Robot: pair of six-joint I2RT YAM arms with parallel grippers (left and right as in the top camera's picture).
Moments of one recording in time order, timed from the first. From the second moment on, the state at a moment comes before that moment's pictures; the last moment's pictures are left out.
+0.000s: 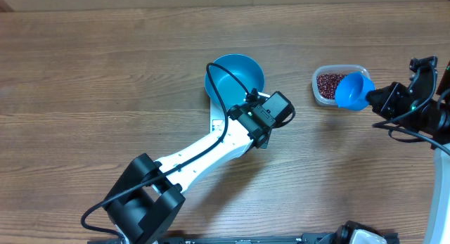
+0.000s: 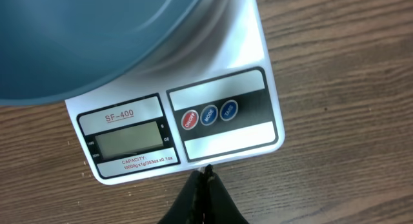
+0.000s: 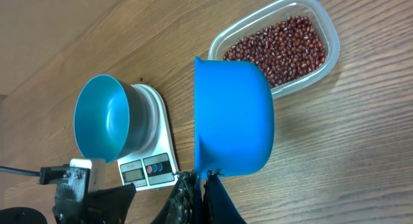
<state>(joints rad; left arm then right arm) -0.85 1.86 1.37 -0.81 -0.29 -0.54 -0.35 1.25 1.32 -1.09 -0.49 0.18</state>
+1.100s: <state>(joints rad) -0.85 1.87 1.30 -0.69 -0.40 -0.68 -0.35 1.25 1.32 -1.09 -0.49 0.18</state>
